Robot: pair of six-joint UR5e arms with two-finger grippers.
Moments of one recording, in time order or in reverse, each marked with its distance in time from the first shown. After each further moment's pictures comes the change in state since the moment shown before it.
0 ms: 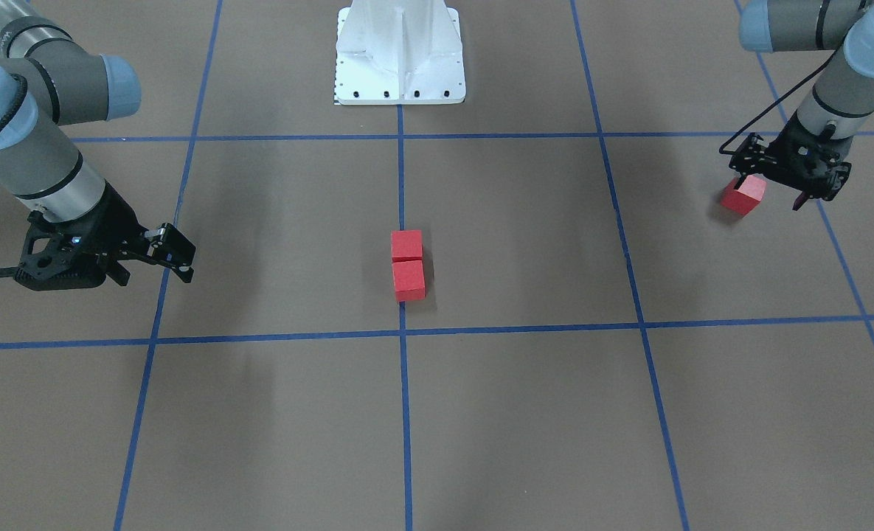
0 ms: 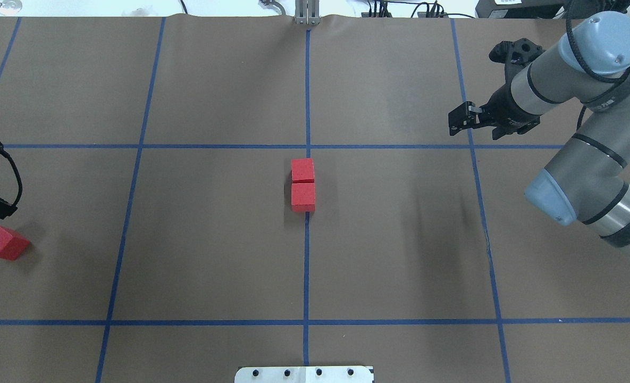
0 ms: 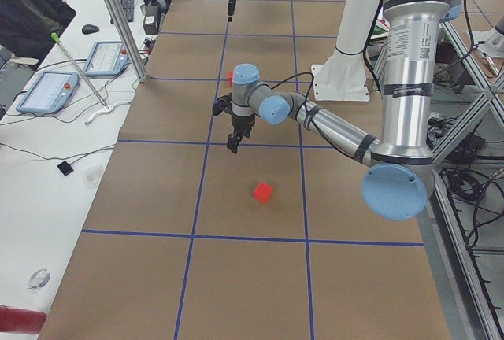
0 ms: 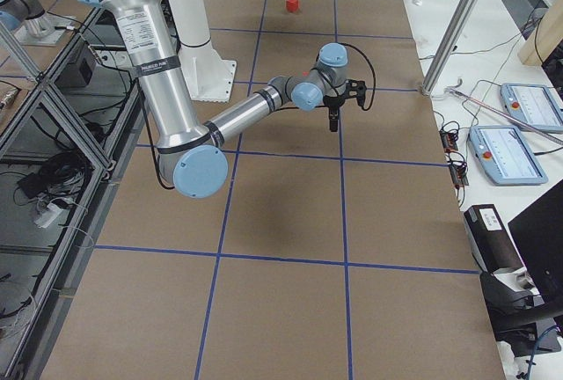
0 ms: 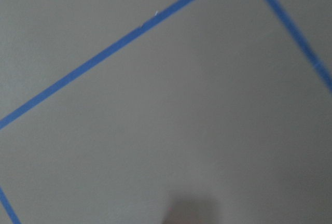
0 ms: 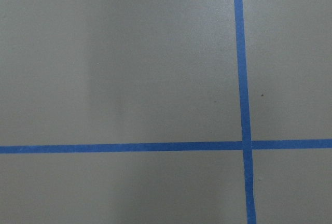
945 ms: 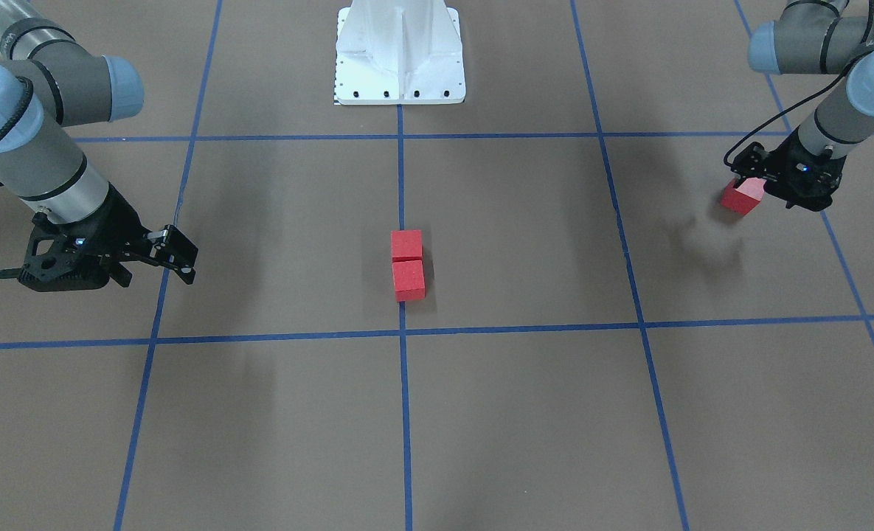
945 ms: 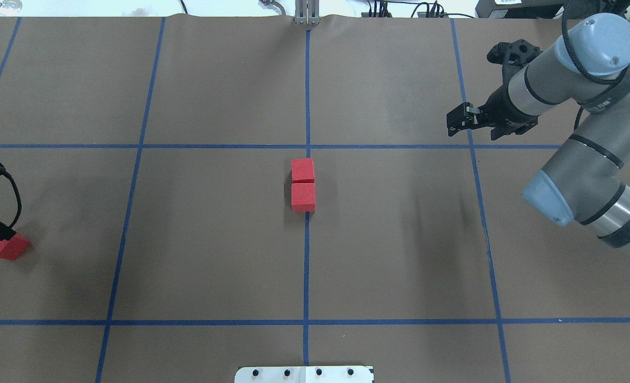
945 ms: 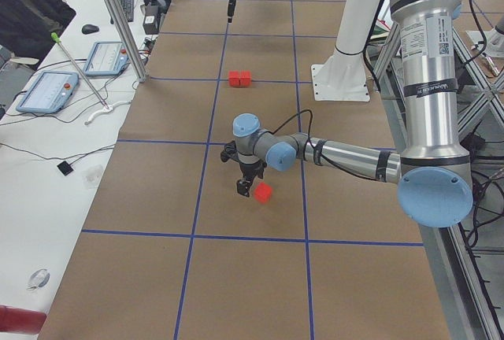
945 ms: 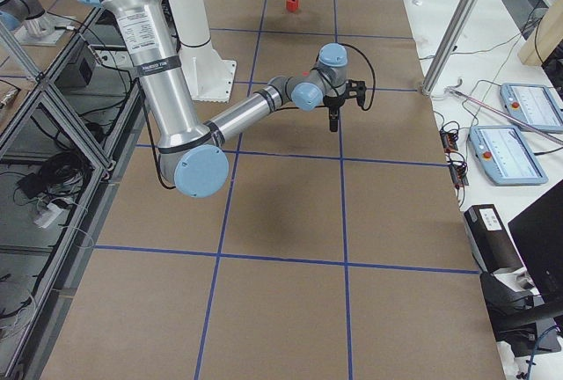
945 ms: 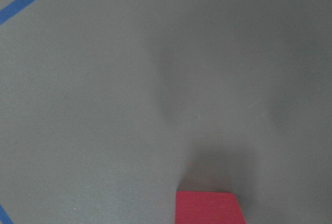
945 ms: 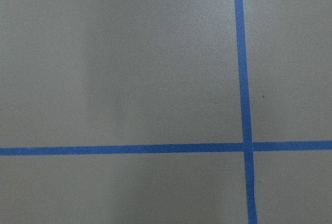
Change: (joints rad) left arm 0.031 0.010 0.113 -0.032 -0.111 -0.018; right arm -0.006 0.003 -0.005 0.001 -0.006 0.002
